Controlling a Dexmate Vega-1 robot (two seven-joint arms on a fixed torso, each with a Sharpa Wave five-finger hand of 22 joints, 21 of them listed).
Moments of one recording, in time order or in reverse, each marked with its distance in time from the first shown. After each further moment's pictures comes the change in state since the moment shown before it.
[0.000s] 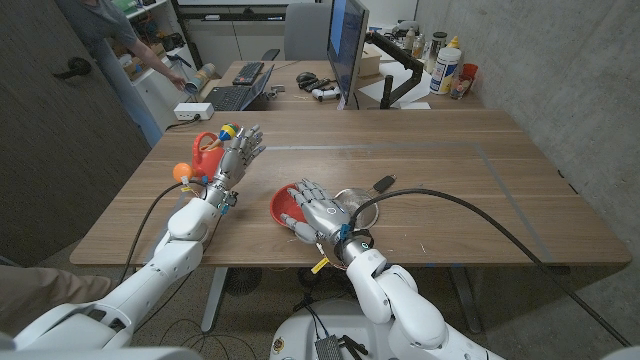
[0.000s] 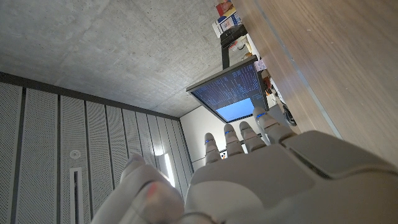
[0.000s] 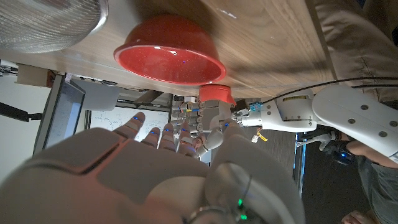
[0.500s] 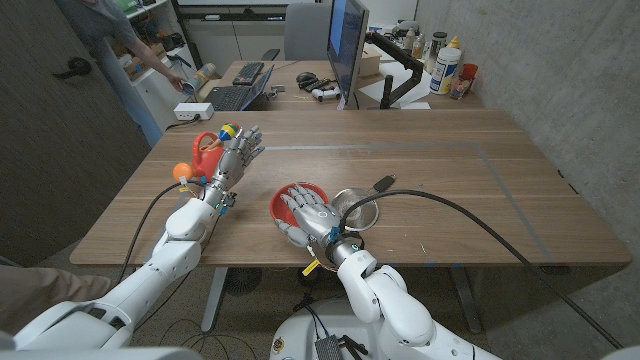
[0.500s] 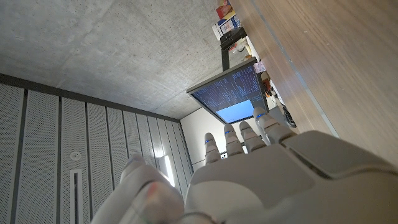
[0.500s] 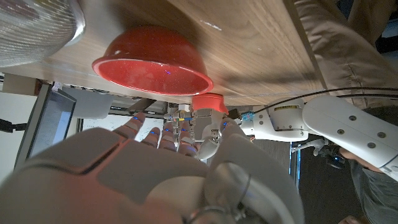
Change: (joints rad) left arm -0.009 -0.001 0.001 0.023 -0.006 -0.012 -0.027; left_hand 0.000 0.000 -0.004 -0.004 0.008 0.000 0.000 0.000 0.000 0.000 0.000 0.000 0.000 0.000 0.000 0.000 0.000 0.000 0.000 0.000 0.000; right arm 0.048 0.024 -0.048 0.048 0.010 -0.014 0.028; right_hand 0.011 0.008 0.015 -0.001 0.000 -0.005 0.005 0.000 0.003 -0.001 0.002 0.000 0.000 0.000 0.000 0.000 0.000 0.000 0.000 0.000 0.000
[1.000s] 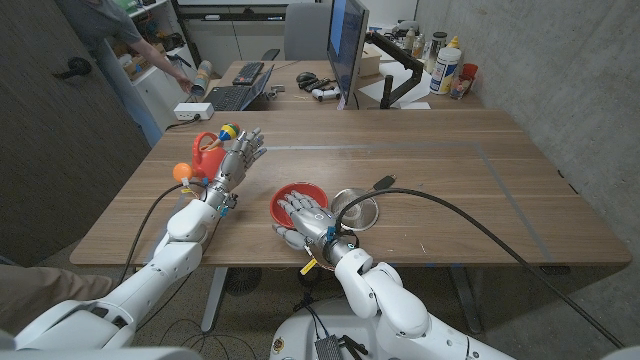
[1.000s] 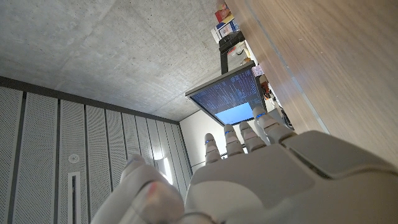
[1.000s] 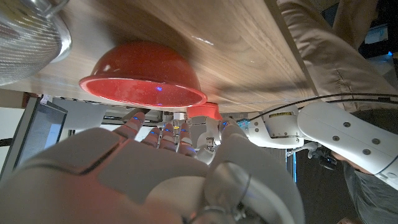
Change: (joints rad) left arm -0.007 -0.008 0.011 0.020 0.007 -0.004 -0.003; left_hand 0.000 0.000 0.000 0.000 0.000 -0.009 0.002 0.000 0.000 0.000 0.000 0.000 0.000 0.000 0.000 0.000 0.000 0.004 -0.004 0.000 0.000; right arm 0.039 -0.006 -0.017 0.029 0.070 0.009 0.023; right_hand 0.003 -0.003 0.016 0.000 -0.007 -0.001 0.002 0.000 0.000 -0.005 0.006 0.000 0.000 0.000 0.000 0.000 0.000 0.000 0.000 0.000 0.000
